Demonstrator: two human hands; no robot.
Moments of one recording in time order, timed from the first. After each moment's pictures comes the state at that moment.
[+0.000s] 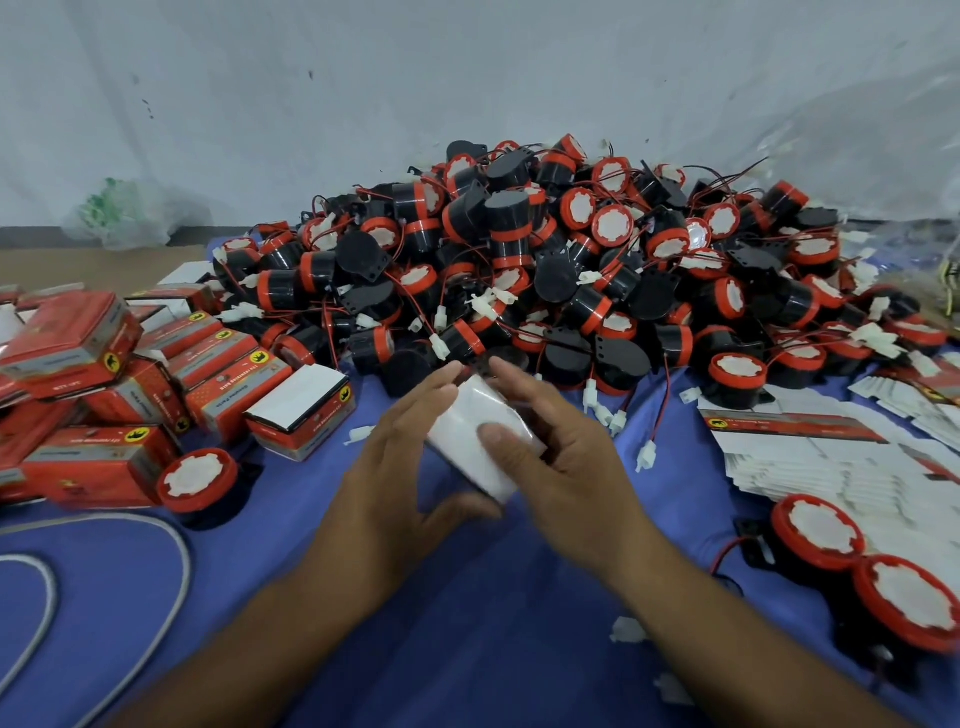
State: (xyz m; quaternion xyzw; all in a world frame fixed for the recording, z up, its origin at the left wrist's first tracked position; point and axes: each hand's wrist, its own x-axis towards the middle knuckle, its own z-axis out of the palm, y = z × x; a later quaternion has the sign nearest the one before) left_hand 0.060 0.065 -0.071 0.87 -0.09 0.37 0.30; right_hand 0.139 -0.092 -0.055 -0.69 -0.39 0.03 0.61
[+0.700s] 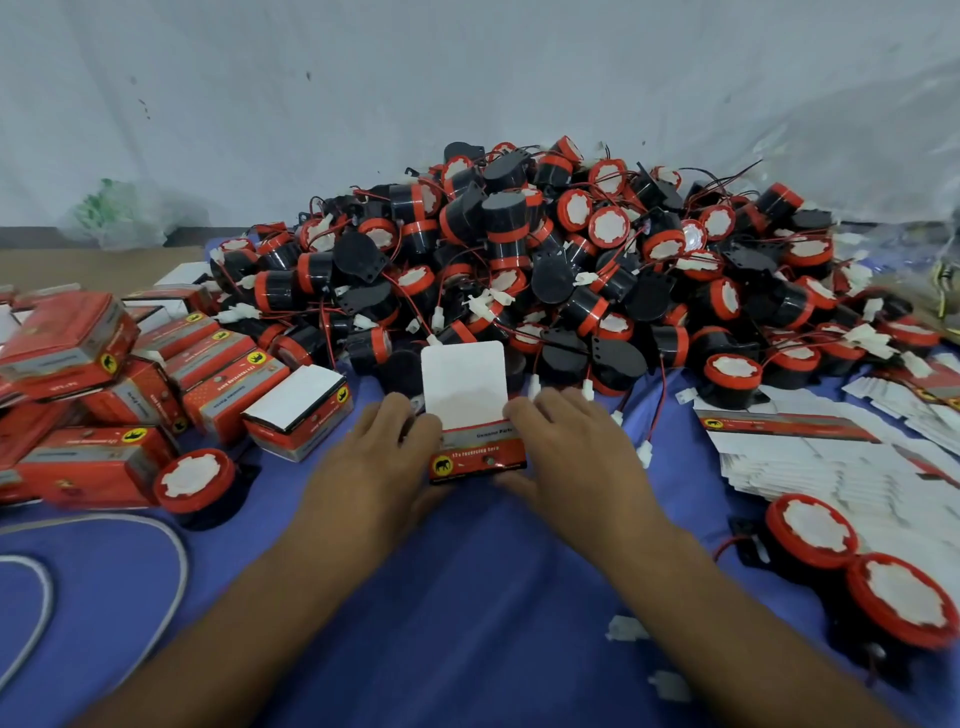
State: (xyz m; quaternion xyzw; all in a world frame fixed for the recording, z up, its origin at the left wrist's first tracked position) left_hand 0.066 0.084 -0.068 0.96 -0.04 0.27 0.02; right_hand 0.157 -0.097 -0.055 -0.90 -0.40 -0.16 0.10
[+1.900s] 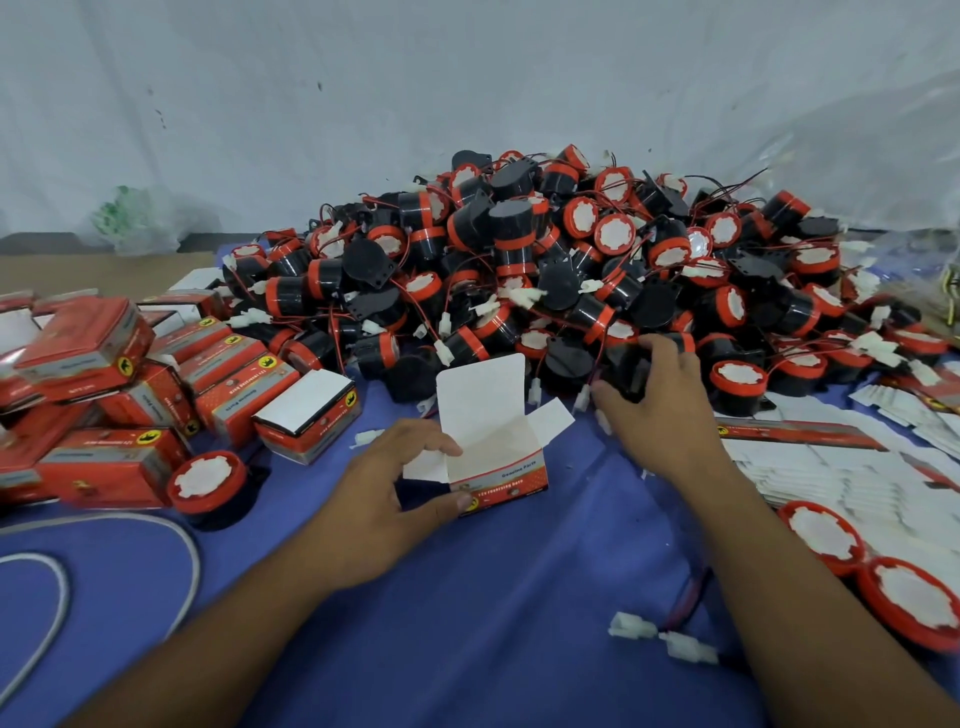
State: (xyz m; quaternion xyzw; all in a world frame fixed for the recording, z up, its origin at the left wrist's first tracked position) left_hand 0.059 0.094 -0.083 0.87 -0.02 0.15 0.46; right_hand 0.239 -0.137 -0.061 -0.90 -0.17 -0.10 0.39
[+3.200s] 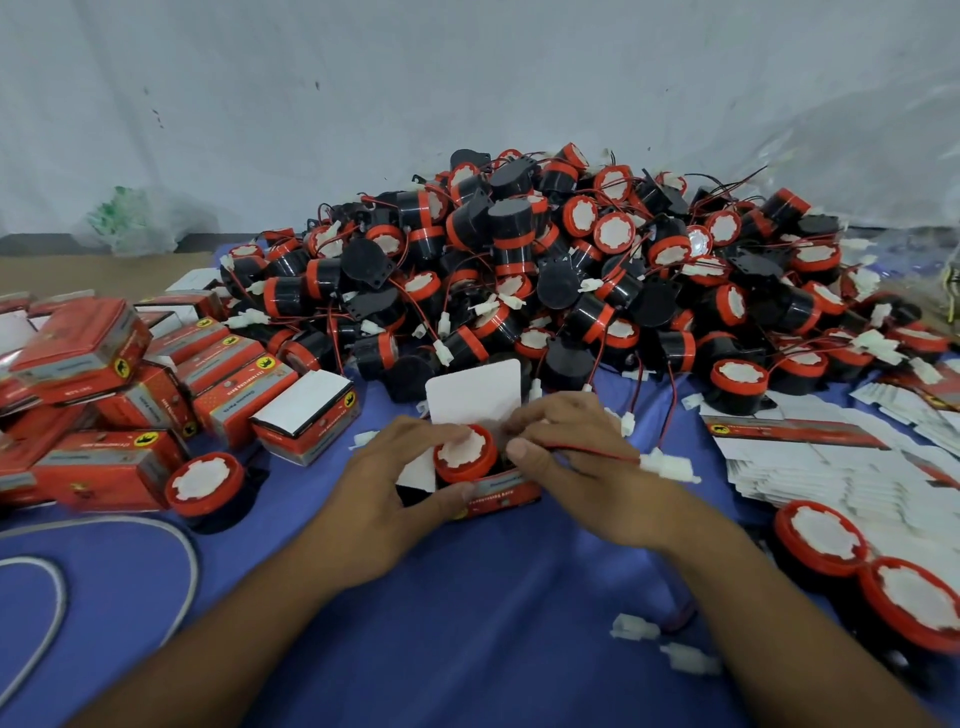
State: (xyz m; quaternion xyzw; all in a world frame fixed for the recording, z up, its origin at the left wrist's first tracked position) left_hand 0.062 0.094 -0.081 0.89 -0.04 0.20 0.41; right_hand 0.174 -0.116 -0.054 -0.81 -0.47 -0.01 0.35
